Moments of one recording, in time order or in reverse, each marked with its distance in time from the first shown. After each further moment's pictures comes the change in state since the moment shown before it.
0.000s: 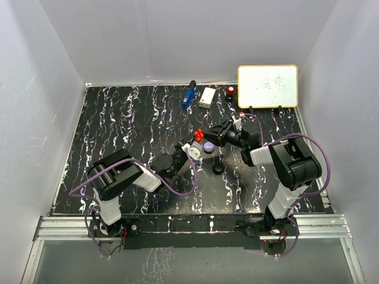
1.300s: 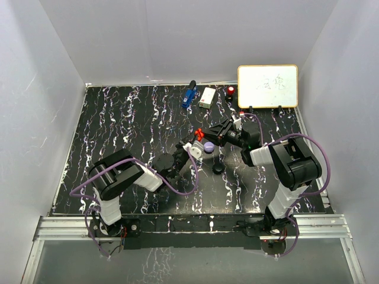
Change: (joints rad) left arm -0.011 0.008 0.023 0.000 -0.027 0.013; right arm 0.000 0.000 0.000 0.016 0.000 0.000
